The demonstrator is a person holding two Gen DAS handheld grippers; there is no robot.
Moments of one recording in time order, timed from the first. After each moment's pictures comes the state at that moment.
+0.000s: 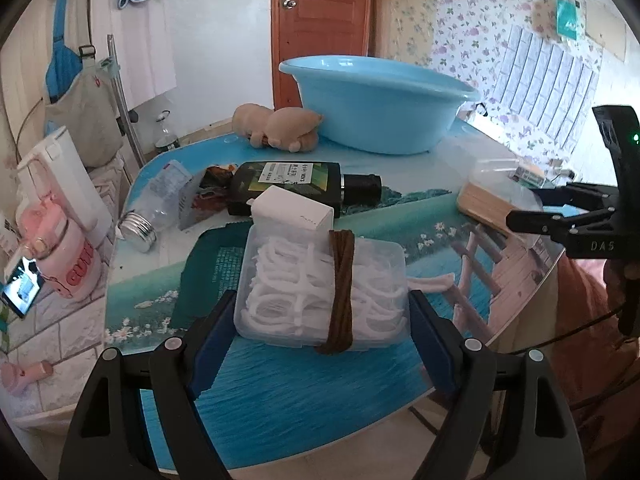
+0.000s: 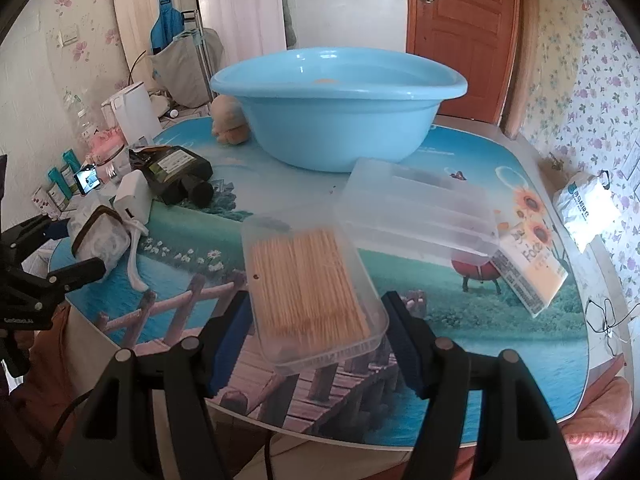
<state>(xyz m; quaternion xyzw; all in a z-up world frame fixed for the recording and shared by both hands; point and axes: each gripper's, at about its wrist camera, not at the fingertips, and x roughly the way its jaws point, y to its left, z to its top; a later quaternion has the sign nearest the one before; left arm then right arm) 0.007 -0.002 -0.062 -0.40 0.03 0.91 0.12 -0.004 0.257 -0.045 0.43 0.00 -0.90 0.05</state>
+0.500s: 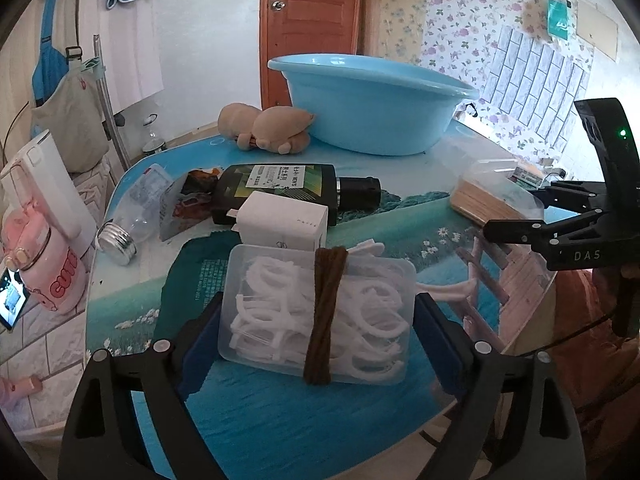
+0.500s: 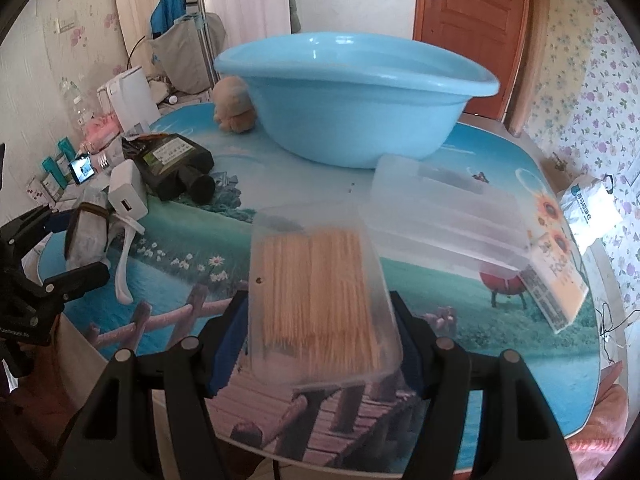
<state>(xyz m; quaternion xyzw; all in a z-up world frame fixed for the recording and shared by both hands) -0.008 0.002 -0.072 -0.39 0.03 0.91 0.14 -0.024 0.238 -0.056 0.45 0.02 -0.89 0.05</state>
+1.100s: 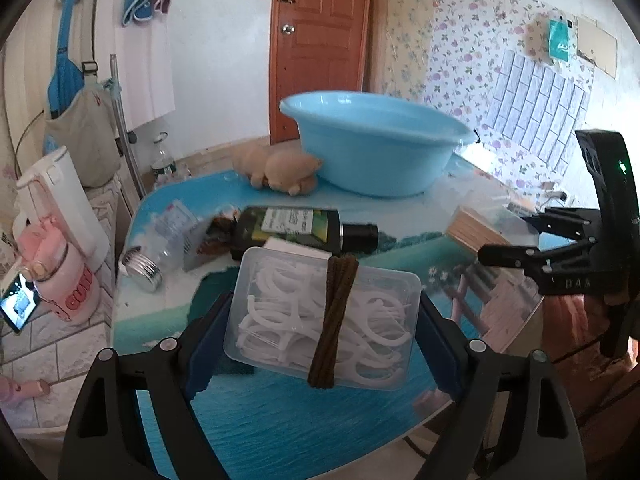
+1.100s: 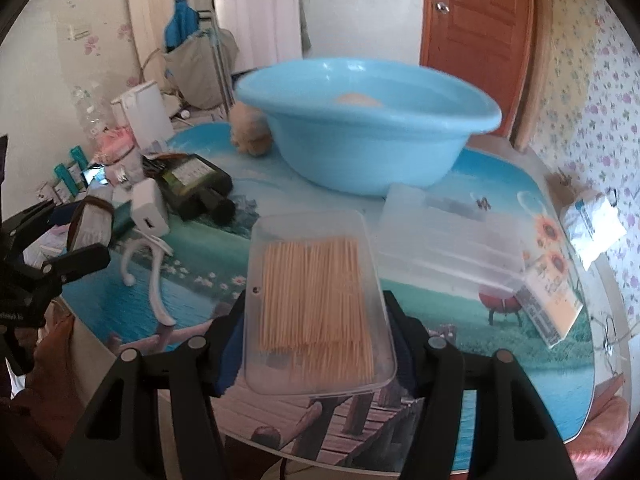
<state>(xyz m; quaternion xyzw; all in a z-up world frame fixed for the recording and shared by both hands) 0.003 -0.004 -0.037 -0.35 0.01 0.93 0.13 -0.011 0.236 -0.033 0.41 0.02 -0.91 0.08</state>
